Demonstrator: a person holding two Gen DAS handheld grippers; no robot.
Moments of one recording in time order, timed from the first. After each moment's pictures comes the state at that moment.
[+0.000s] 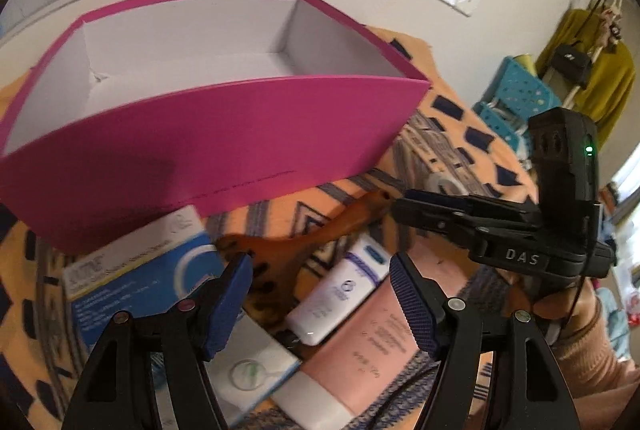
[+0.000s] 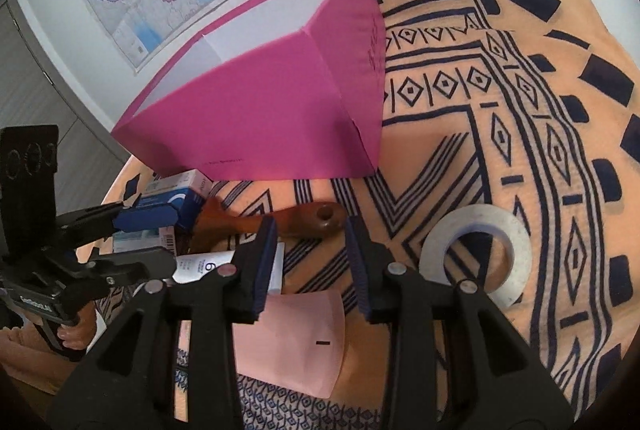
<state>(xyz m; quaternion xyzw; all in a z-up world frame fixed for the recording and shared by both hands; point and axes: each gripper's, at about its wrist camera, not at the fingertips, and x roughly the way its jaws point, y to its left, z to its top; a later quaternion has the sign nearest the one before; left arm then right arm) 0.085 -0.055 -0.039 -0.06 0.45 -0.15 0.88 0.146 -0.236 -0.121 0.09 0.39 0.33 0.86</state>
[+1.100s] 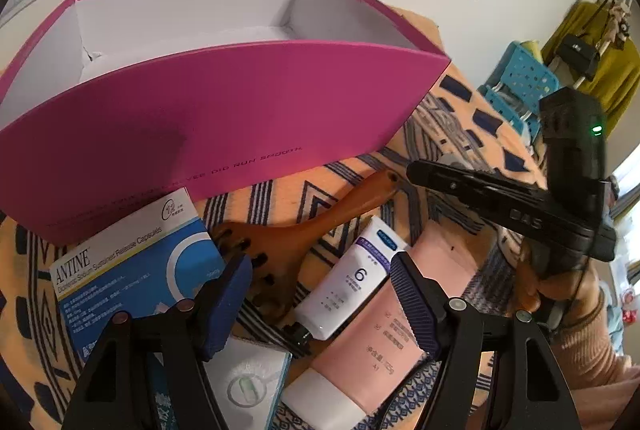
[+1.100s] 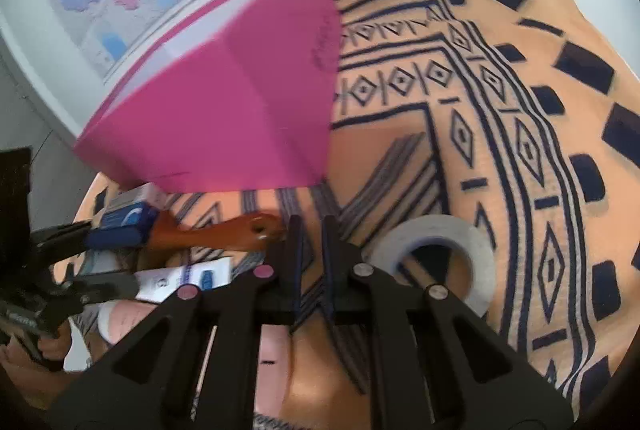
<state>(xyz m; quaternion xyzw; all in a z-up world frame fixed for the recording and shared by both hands) 0.093 -0.050 -0.051 -0.06 0.49 -0.16 0.85 0.157 -0.245 -0.126 0.10 0.39 0.30 0.87</state>
